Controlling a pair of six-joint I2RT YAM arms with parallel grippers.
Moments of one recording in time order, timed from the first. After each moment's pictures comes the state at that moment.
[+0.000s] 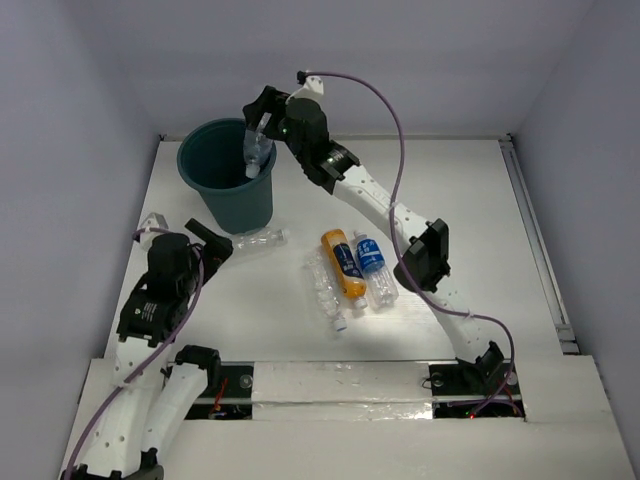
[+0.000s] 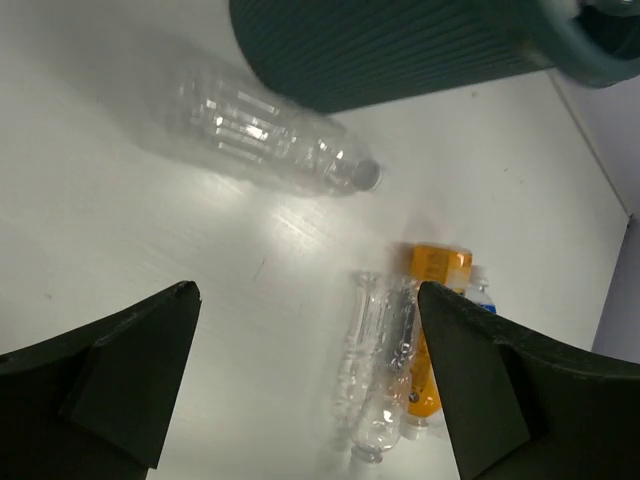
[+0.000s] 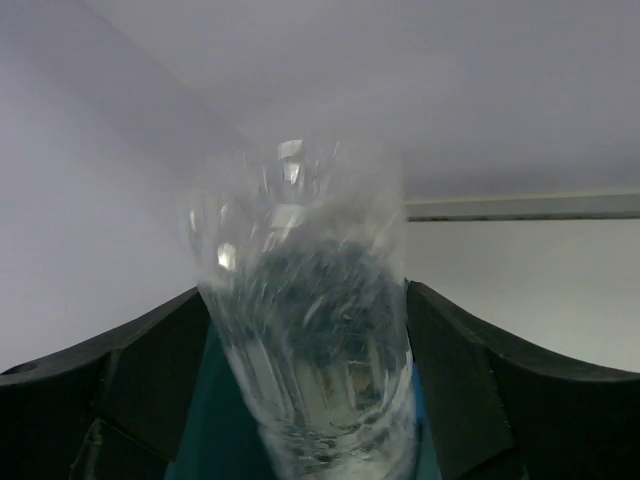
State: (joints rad) left arm -0.19 0.63 0.85 -0.80 -0.21 -0.86; right arm 0.79 2.42 2.61 -0.14 0.32 0.67
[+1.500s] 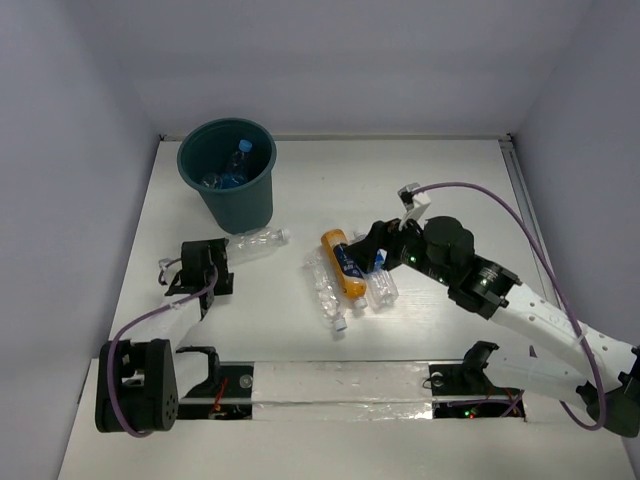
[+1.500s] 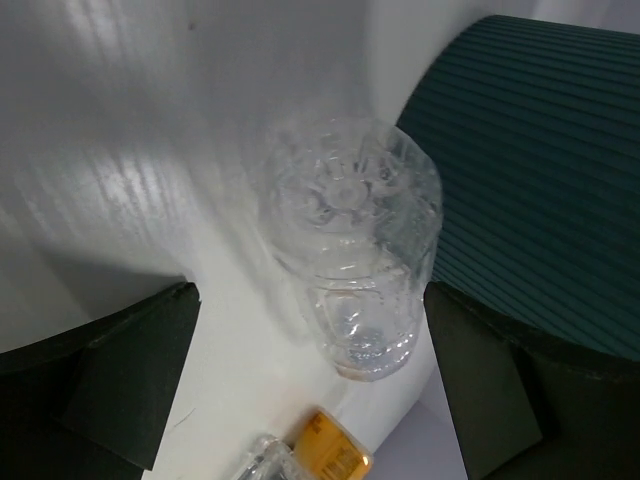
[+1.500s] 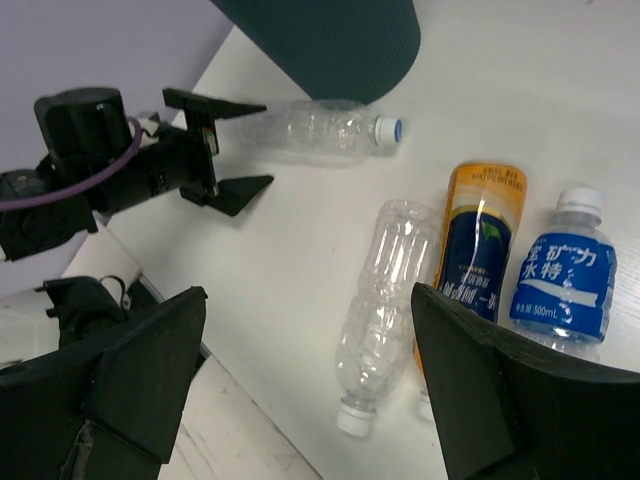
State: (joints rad) left arm 0.00 1.07 0.31 0.03 -0.13 -1.62; right arm 0.84 0.95 0.88 -0.16 0.01 0.52
